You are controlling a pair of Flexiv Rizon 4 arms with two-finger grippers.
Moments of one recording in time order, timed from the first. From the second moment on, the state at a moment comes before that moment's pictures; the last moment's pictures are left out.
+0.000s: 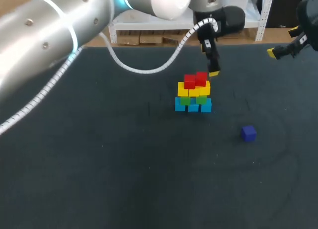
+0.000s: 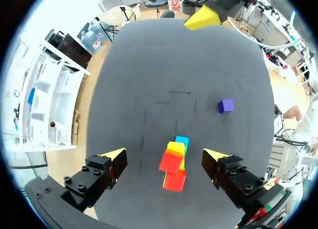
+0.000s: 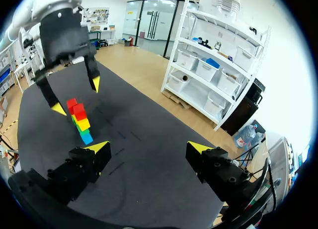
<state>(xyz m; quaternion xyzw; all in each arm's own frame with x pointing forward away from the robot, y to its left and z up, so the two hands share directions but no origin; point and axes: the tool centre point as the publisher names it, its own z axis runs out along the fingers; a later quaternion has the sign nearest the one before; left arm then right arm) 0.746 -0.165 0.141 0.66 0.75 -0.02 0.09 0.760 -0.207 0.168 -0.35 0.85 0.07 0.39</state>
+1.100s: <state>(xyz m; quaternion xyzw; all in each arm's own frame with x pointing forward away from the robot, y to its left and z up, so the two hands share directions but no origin) 0.734 -0.028 0.193 0.54 0.81 0.09 0.21 0.760 -0.207 0.168 -0.35 0.85 0.07 0.39</state>
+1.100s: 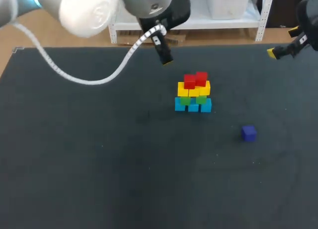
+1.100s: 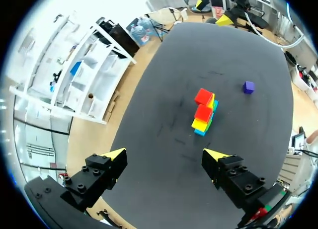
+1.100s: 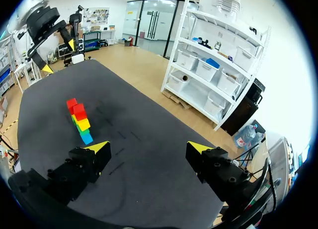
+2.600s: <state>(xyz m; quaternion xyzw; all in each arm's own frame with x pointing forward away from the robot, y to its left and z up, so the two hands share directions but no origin) 0.727 0.057 0.191 0.44 0.85 0.14 0.25 0.760 -0.207 0.168 -0.35 0.85 0.07 0.39</state>
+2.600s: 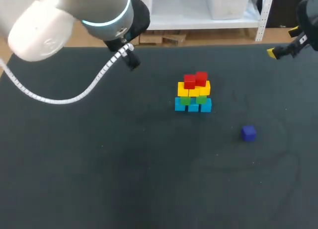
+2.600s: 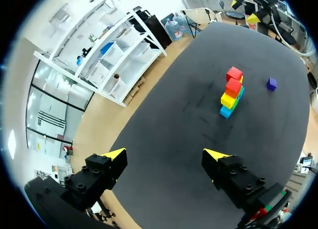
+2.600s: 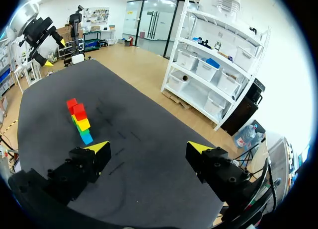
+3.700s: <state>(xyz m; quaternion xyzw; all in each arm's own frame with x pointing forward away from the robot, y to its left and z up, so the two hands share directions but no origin) 0.769 0.130 0.195 0.21 0.89 0.07 0.39 0.760 -0.207 0.168 -0.35 0.85 0.07 0.39</state>
